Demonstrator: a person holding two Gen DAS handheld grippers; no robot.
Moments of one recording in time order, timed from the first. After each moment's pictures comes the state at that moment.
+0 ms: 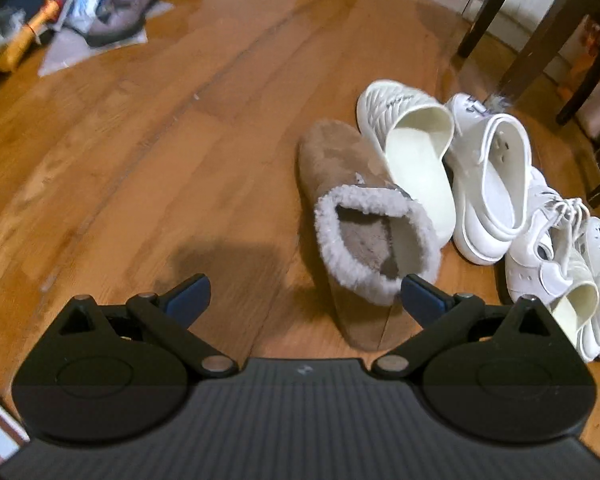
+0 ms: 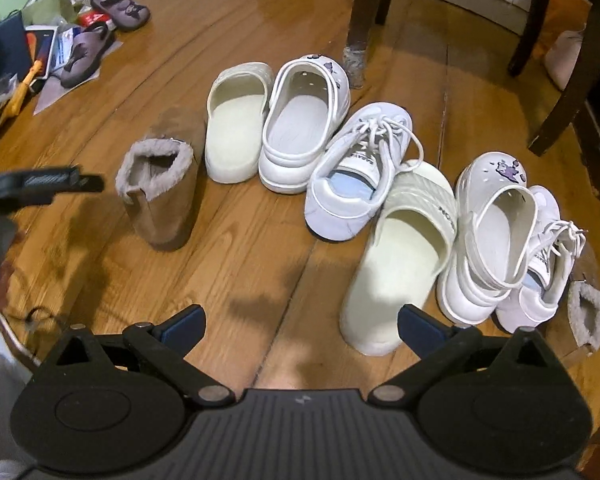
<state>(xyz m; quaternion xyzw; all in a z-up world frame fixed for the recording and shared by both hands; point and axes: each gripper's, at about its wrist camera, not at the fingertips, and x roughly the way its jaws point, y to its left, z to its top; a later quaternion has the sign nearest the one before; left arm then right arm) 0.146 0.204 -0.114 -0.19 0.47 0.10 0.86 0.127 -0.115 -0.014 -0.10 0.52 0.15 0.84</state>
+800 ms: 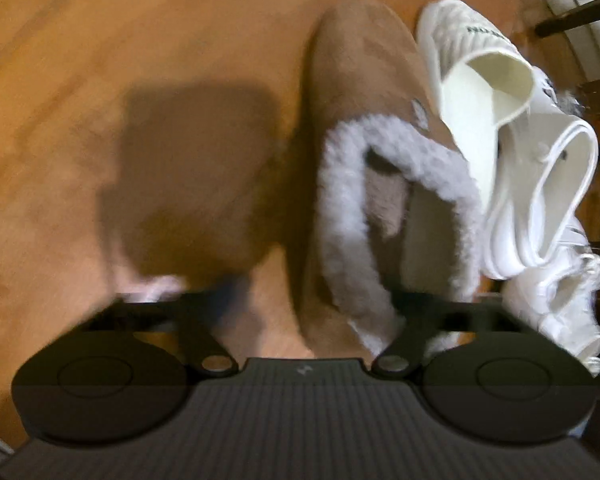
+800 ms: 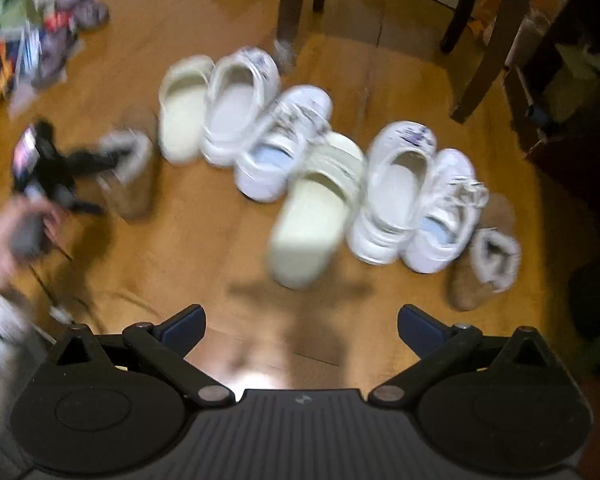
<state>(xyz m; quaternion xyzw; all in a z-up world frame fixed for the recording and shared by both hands) 0.173 0.204 -0.186 -0.35 0.55 0.11 0.75 0.076 -0.147 0.059 -0.05 0.54 0.07 0.84</state>
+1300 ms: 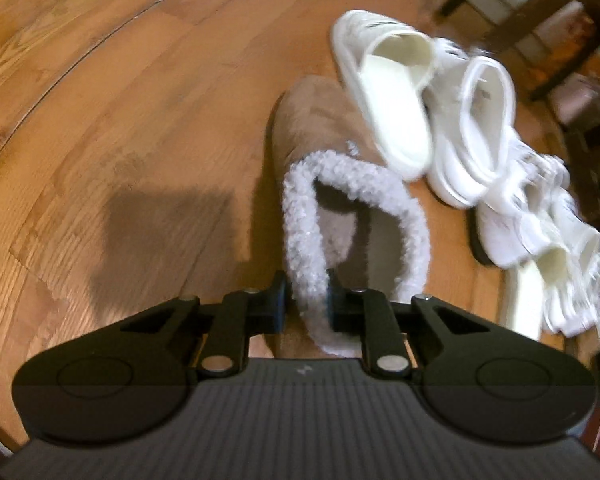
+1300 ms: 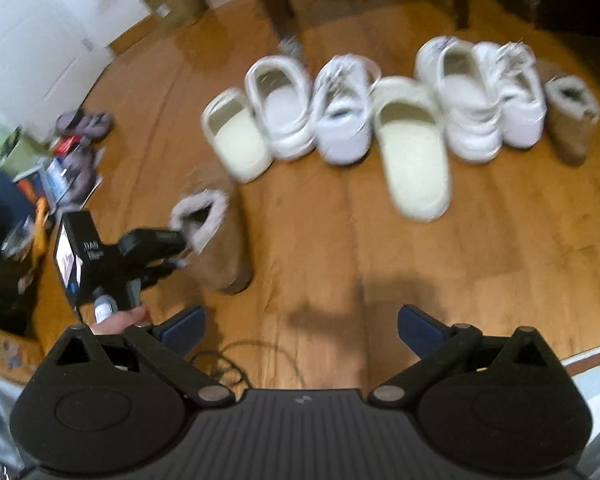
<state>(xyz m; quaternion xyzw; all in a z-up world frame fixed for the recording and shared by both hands) 0.085 0.180 -0.158 -0.24 0.50 0.01 0.83 -0.004 -0.110 -0.023 0.15 0.51 0.08 0.84</state>
